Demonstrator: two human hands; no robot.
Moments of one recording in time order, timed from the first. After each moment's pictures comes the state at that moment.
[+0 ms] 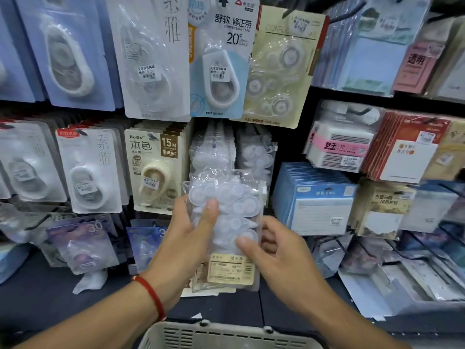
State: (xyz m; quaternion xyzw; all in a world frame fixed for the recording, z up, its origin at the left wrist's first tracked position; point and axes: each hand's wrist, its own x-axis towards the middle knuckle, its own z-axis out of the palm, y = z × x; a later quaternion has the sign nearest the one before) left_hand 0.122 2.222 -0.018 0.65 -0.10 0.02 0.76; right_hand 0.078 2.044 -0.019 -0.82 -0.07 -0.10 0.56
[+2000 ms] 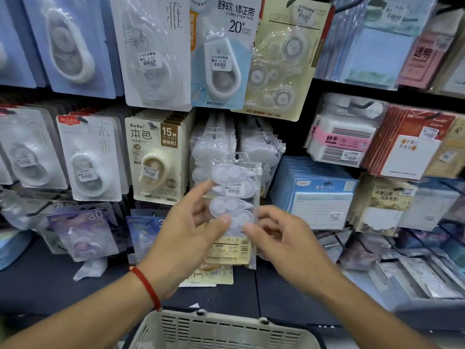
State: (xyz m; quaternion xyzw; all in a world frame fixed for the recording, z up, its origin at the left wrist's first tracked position) left_hand 0.109 2.222 -0.009 0.70 -0.11 0.01 0.71; right_hand 0.083 2.024 -0.009 -0.84 -0.08 -0.06 0.53
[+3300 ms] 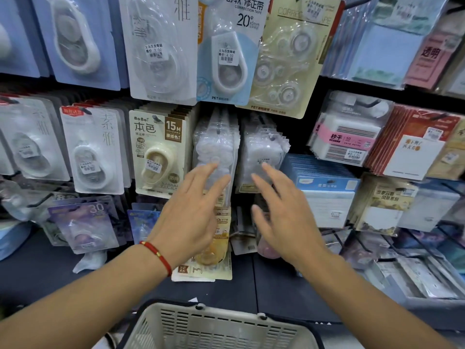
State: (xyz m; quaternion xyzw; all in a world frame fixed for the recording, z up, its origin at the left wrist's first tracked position) left_hand 0.147 2.234 -0.022 0.92 -0.28 0.22 0.17; right_hand 0.133 2.012 -0.026 -0.94 -0.15 -0.31 0.08
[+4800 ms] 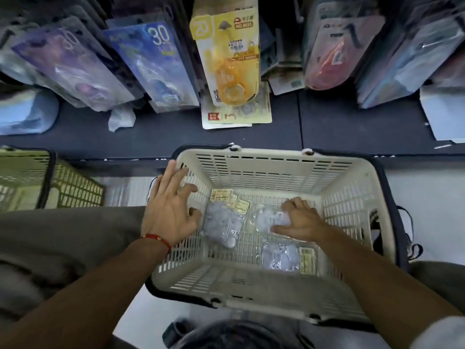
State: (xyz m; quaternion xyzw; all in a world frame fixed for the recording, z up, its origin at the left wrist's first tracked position) left_hand 0.023 2.334 -0.288 0.99 -0.14 -0.06 0.08; right_hand -0.001 1.992 -0.428 -0.92 -0.03 0.34 0.17
